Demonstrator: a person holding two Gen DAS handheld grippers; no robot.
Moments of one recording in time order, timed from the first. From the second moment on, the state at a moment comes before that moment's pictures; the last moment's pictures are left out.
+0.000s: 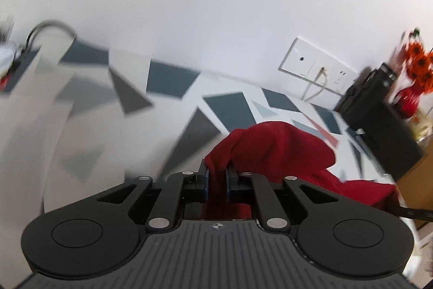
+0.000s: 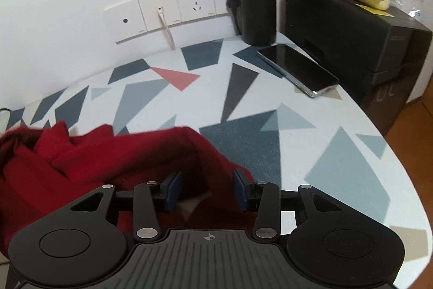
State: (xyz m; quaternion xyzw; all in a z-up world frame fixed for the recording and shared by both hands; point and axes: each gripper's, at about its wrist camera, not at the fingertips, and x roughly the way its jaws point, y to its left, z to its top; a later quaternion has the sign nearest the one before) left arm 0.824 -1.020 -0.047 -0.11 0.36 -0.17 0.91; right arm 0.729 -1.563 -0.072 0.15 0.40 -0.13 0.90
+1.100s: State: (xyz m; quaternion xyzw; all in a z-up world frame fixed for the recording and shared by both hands) left arm 0.732 -1.036 -0.079 -0.09 0.47 -0.25 0.84; right arm 0.765 -1.474 -0.096 0.11 0.43 0.08 0.89
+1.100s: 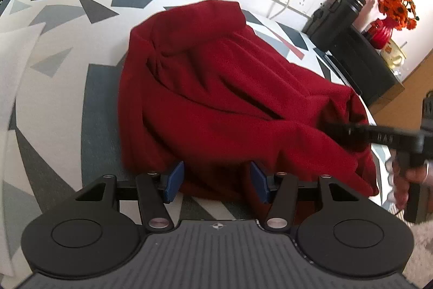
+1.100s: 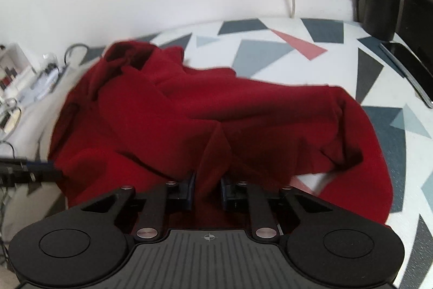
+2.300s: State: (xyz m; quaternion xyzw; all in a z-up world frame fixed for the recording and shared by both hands) left arm 0.743 -1.072 -0.088 -0.05 0.49 -0.22 0.84; right arm 0.745 -1.466 -0.104 0.16 0.45 0.11 0.87
